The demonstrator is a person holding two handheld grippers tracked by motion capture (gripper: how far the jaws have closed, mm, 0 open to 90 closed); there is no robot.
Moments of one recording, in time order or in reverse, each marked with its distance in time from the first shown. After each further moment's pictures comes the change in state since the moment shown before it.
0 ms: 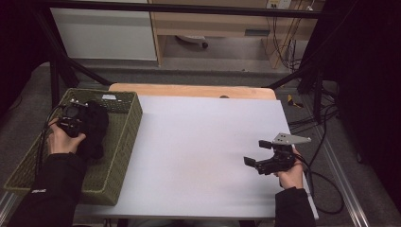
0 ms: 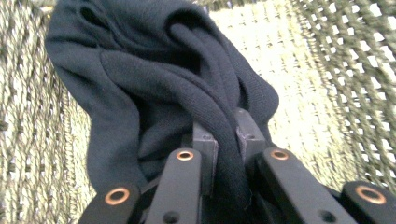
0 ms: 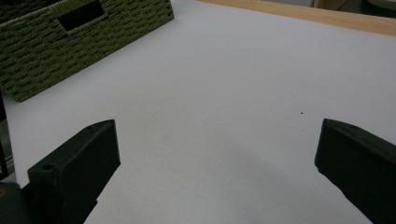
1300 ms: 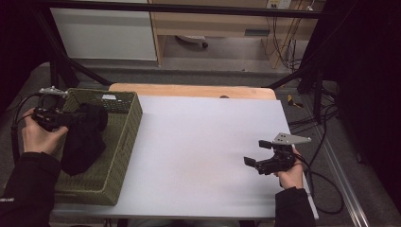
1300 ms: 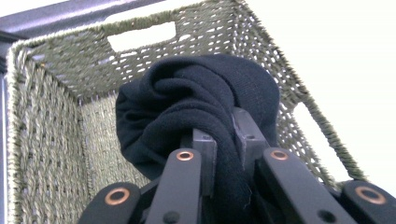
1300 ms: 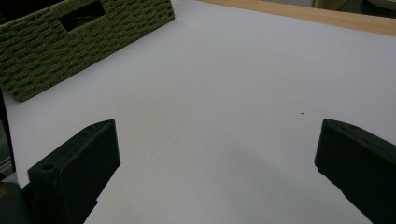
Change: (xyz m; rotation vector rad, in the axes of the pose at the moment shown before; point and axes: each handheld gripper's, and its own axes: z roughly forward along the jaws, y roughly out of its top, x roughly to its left) left arm -0.002 0.010 -0.083 -0.187 -0.111 0.091; right arm 0.000 0.000 0.000 0.000 0.003 0.001
